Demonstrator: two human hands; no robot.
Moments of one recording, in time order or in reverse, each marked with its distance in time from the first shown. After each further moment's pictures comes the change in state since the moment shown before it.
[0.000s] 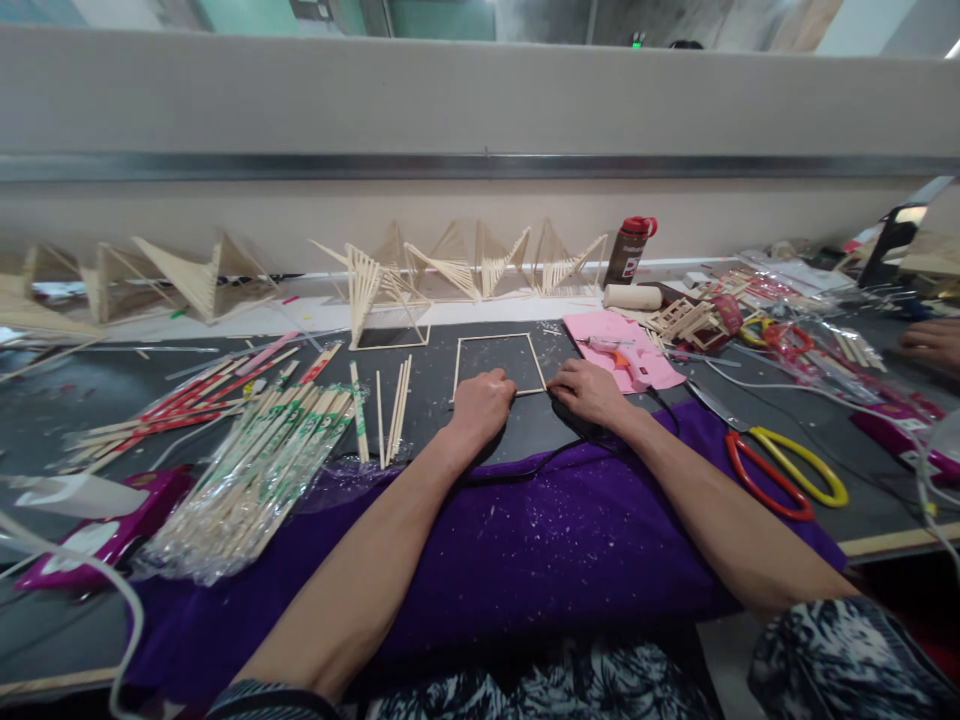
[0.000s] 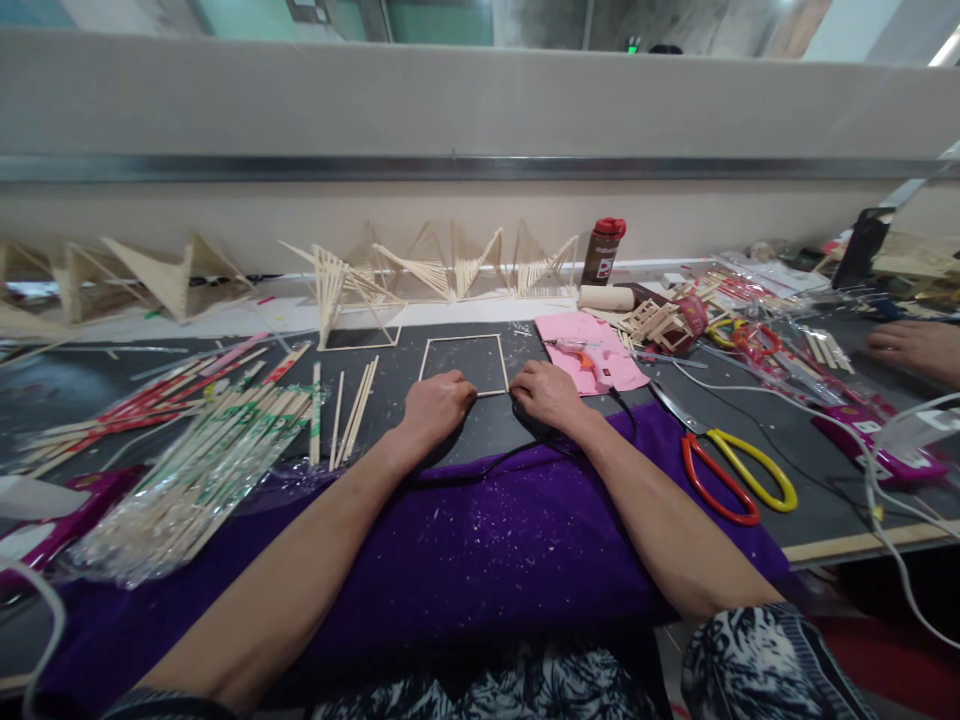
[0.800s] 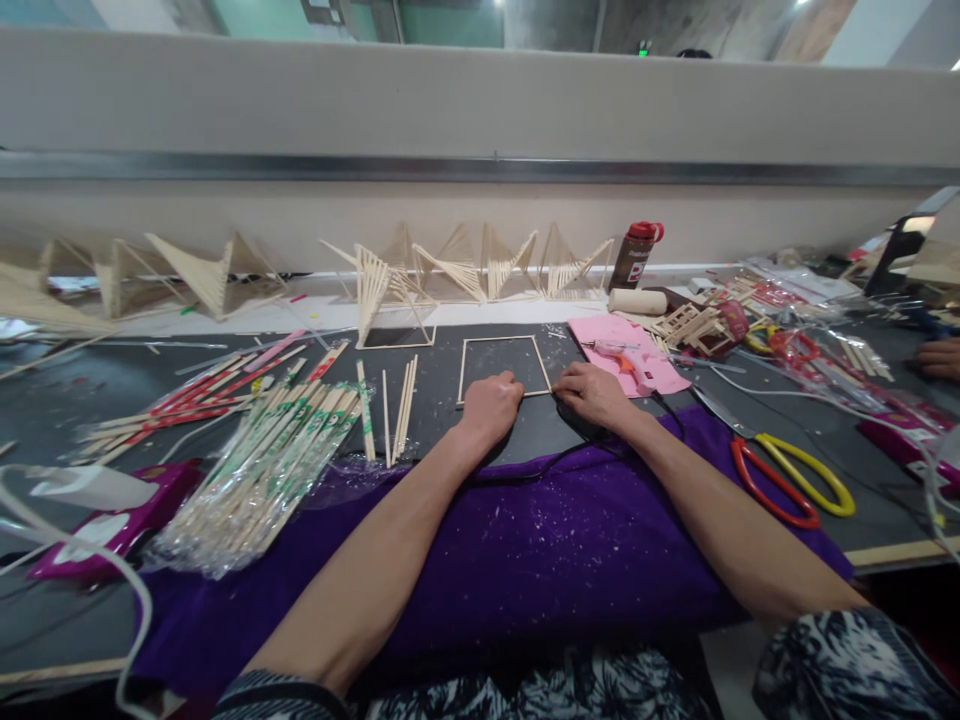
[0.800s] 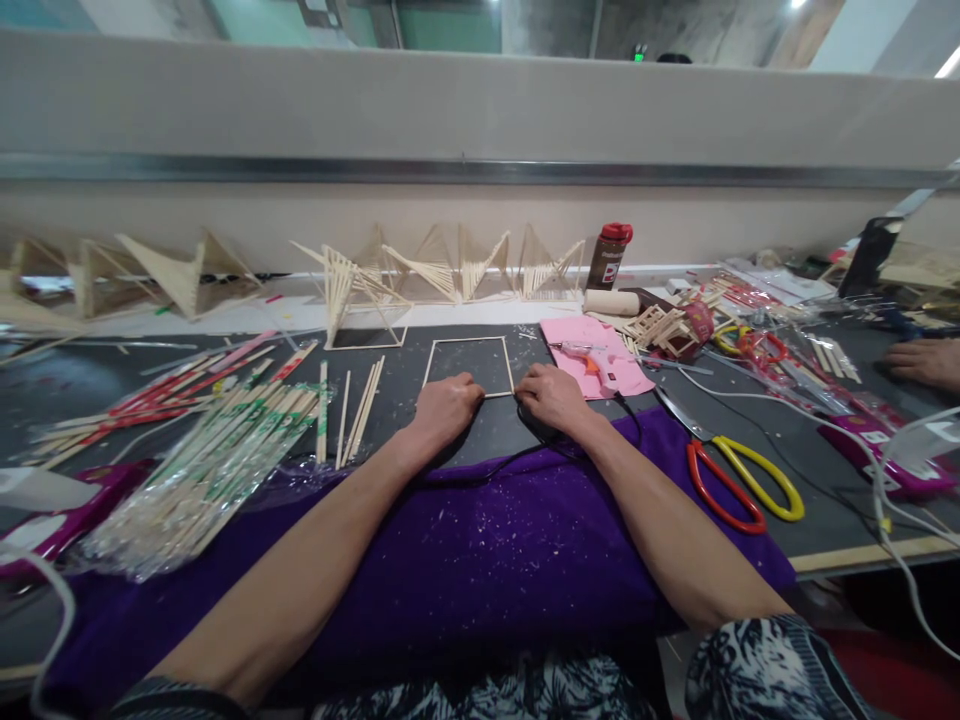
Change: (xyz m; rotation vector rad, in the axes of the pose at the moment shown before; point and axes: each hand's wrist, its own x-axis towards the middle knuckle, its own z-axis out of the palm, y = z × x) left_hand 0.002 0.002 0.005 0.027 -0.008 0.016; right_hand 0.001 0.003 0.003 0.026 -0.018 0.003
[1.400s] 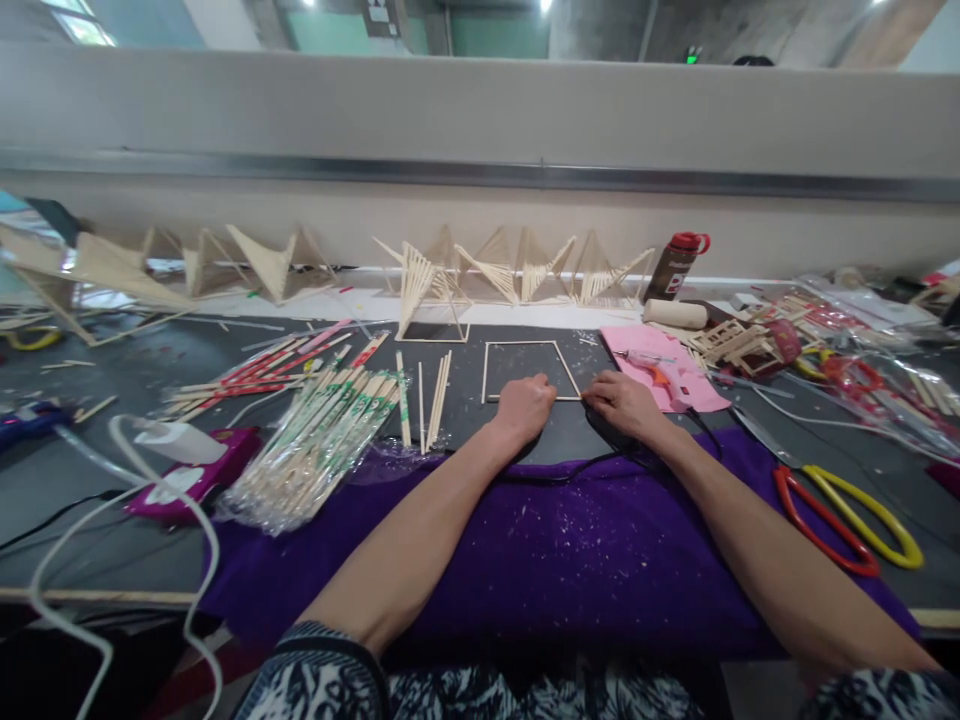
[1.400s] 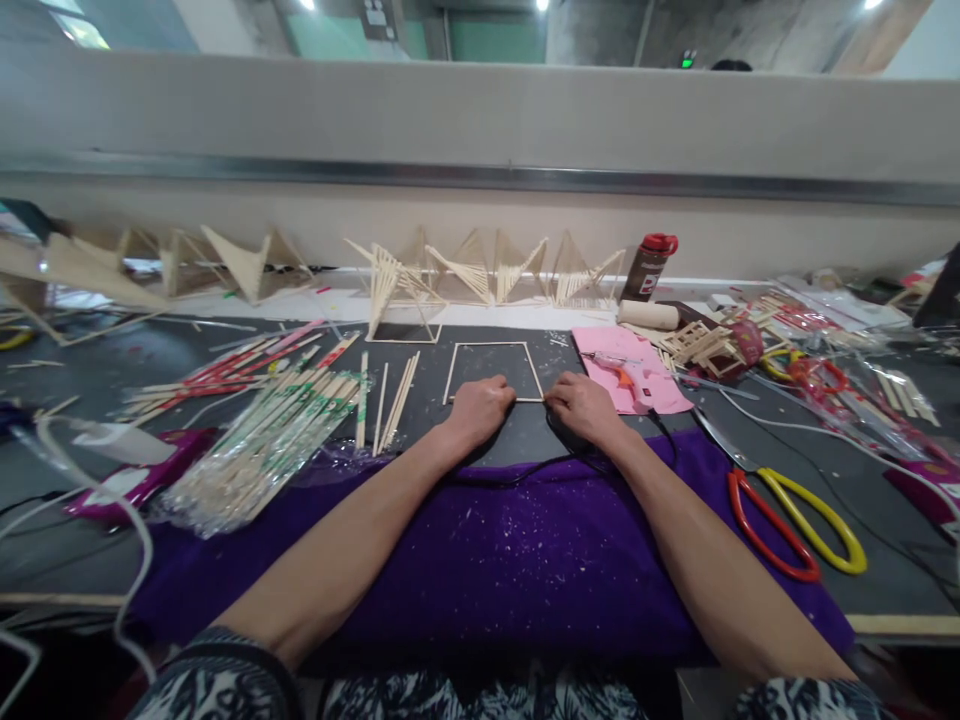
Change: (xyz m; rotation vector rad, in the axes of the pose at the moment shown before) left_hand -0.002 0.006 -0.002 -0.055 -0.023 -0.015; right_hand 0.001 0.002 0.005 0.032 0.021 -0.034
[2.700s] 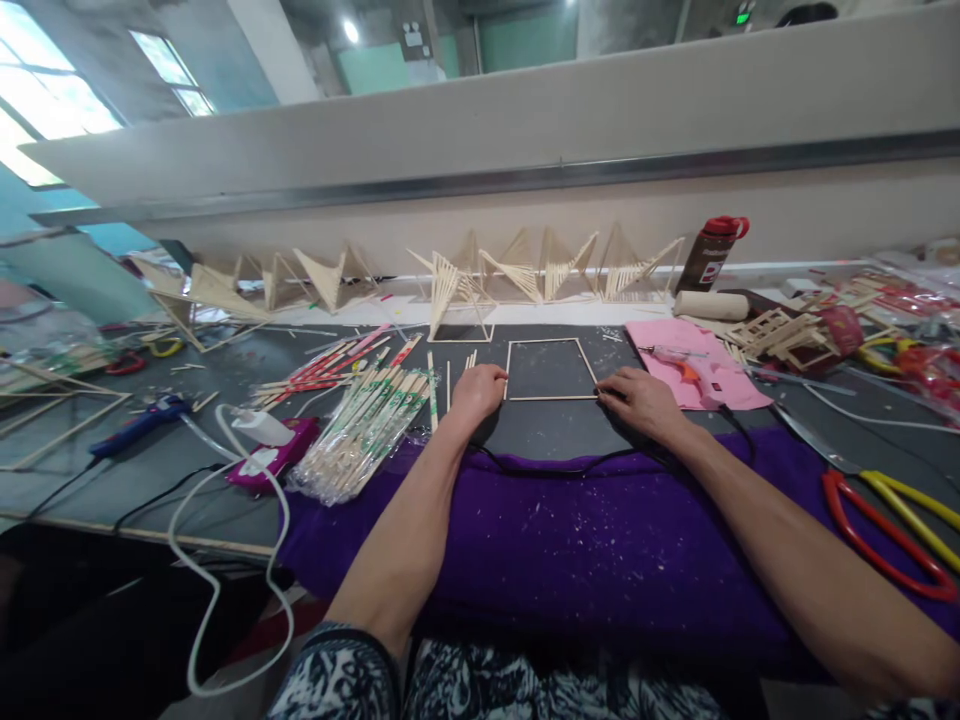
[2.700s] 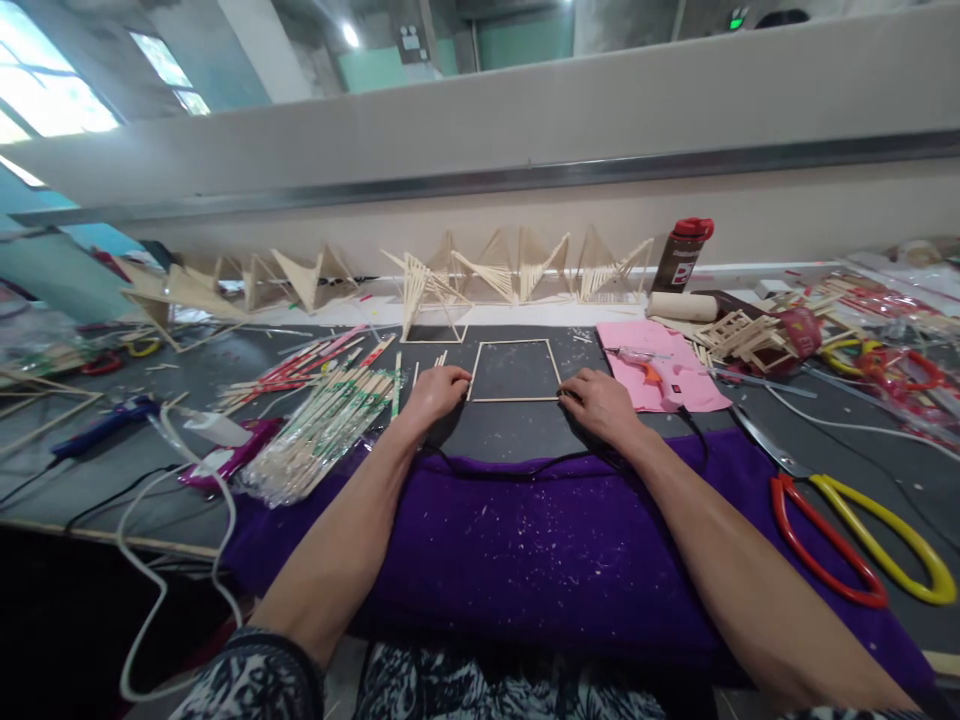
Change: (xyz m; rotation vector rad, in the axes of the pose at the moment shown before) left_hand -0.028 -0.076 -0.012 -0.276 0.021 -0.503; right_hand -0.002 -0.006 0.006 -0.014 0.061 0.010
